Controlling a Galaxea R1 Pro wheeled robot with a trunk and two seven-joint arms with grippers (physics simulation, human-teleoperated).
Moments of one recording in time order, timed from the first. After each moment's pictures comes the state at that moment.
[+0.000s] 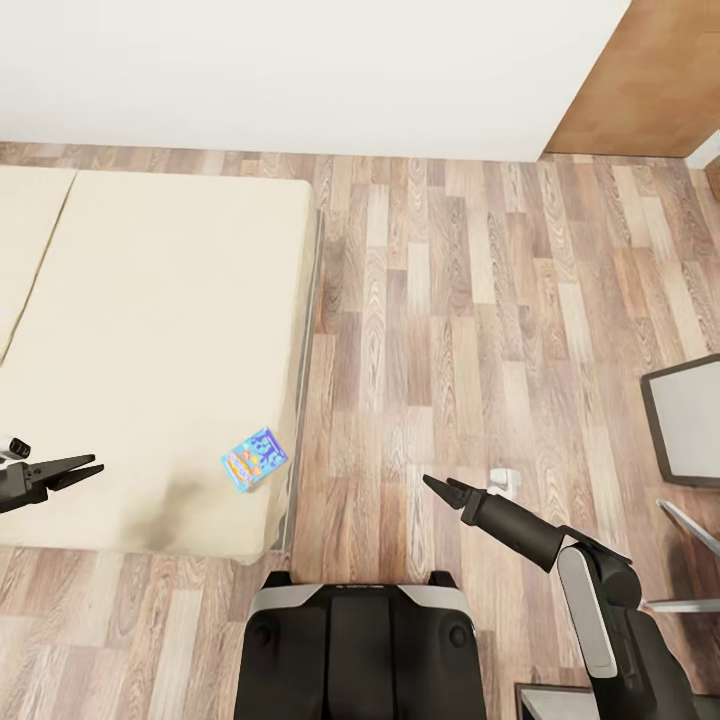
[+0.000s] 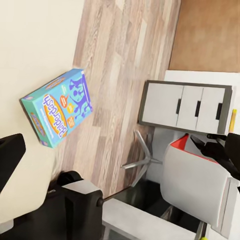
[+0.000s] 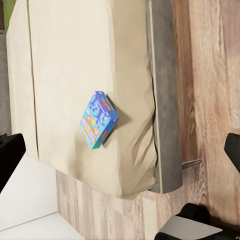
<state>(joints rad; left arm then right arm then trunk) -0.83 0.78 0.01 -0.47 0.47 0.62 -1.57 -0.33 0.02 -0.21 -1.54 -0.37 0.75 0.75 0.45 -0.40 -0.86</state>
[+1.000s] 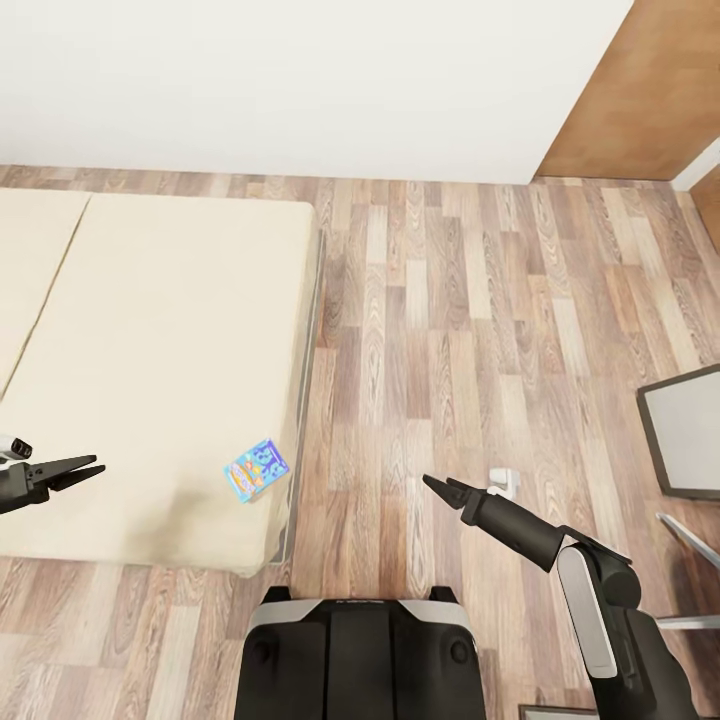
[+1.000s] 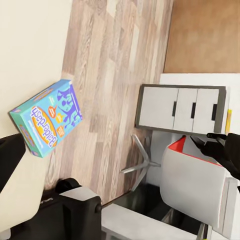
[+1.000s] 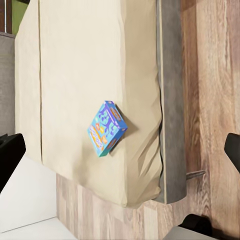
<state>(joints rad) -0.83 0.78 0.01 -0.47 0.46 0.62 -1.57 -0.33 0.02 -0.21 -1.54 -0.37 0.75 0.75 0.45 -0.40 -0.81</state>
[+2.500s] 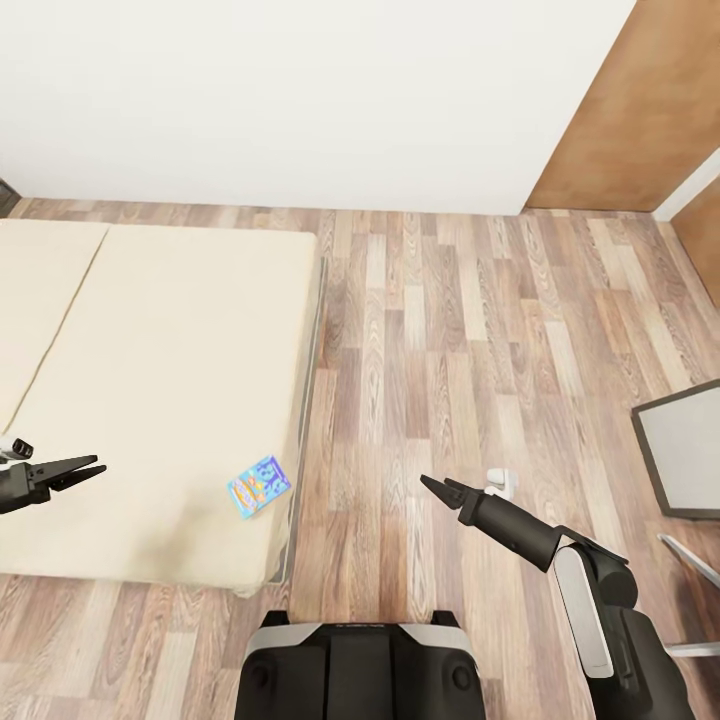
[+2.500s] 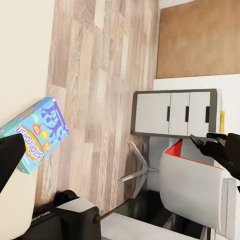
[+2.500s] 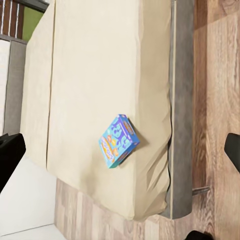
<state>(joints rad) -0.83 0.78 0.01 -0.47 0.46 0.62 -1.57 -0.33 0.03 -0.21 -1.54 -0.36 0.75 0.75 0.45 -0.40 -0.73</state>
